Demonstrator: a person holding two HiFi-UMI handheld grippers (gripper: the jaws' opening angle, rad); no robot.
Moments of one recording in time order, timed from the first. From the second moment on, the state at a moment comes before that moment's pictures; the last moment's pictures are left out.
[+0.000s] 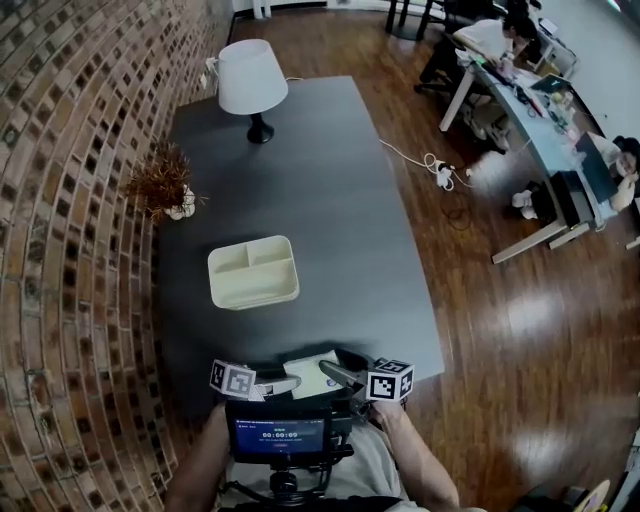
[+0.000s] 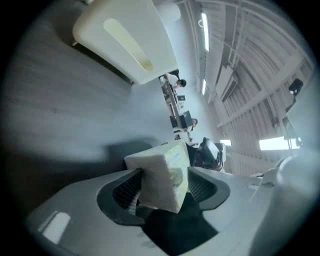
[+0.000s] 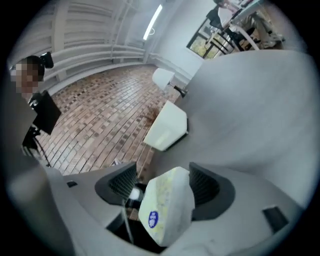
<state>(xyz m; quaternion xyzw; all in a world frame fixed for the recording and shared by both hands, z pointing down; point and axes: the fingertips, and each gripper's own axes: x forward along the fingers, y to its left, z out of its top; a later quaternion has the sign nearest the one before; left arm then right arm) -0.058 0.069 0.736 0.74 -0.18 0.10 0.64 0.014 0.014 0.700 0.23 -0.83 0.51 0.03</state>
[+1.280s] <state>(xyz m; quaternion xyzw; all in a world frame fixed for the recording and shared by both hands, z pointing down) -0.116 -0.052 0.510 0.83 -0.20 -0.27 0.44 -0.014 -0.041 0.415 0.16 -0.96 0.20 -0.07</state>
